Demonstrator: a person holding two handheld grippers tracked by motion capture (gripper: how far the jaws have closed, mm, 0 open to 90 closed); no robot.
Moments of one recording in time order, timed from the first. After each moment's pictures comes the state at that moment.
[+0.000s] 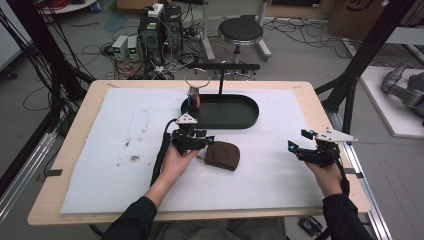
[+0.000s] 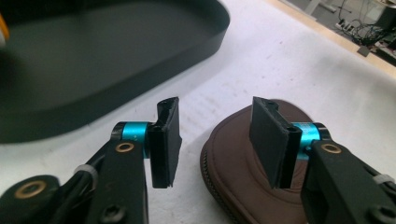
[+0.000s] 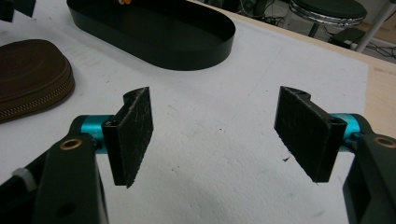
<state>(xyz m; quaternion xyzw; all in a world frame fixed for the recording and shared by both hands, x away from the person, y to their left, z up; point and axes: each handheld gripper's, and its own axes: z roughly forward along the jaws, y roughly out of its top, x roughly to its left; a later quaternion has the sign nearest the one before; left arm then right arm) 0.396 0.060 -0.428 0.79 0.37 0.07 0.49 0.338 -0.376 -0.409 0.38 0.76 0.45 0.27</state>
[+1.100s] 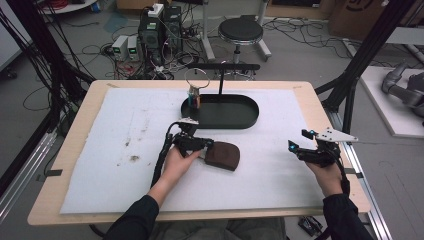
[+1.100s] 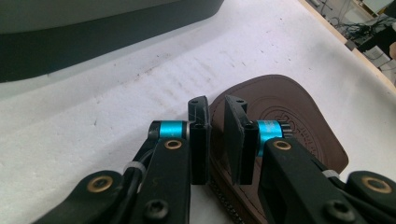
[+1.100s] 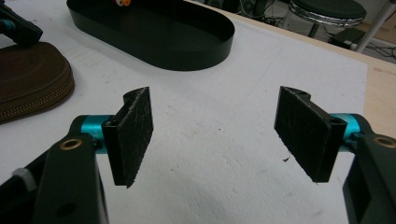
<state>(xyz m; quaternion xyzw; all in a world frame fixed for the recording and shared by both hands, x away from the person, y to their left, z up) 0.402 0.059 -0.443 0.78 0.40 -0.02 0.48 0.338 -0.377 -0.409 0.38 0.76 0.45 0.27</state>
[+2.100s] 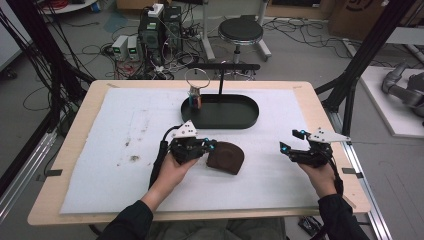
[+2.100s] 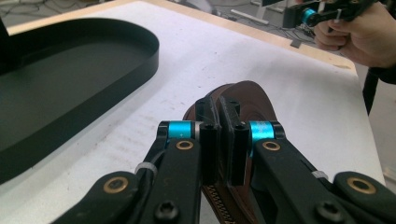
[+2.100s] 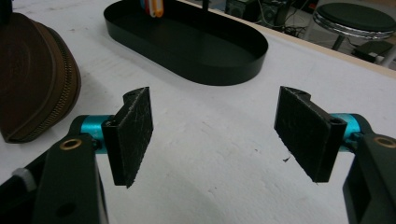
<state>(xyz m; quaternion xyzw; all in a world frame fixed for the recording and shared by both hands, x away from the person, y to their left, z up) 0.350 0.061 -0.406 0.80 0.23 0.09 0.55 0.335 -0.352 -0.405 0.34 0.77 0.47 0.25</state>
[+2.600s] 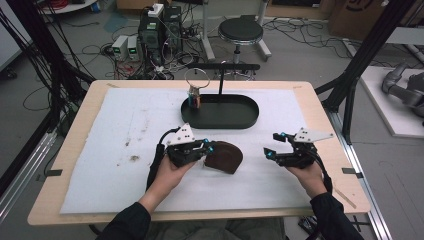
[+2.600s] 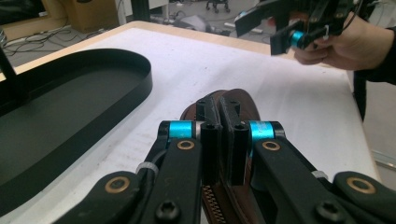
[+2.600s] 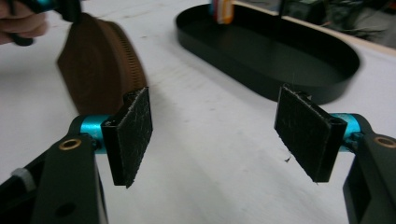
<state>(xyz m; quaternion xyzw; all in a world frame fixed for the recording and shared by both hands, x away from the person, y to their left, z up) 0.337 0.066 -0.400 0.79 0.18 0.12 0.58 0.340 -0.316 -0.407 0.28 0.80 0.51 0.15</state>
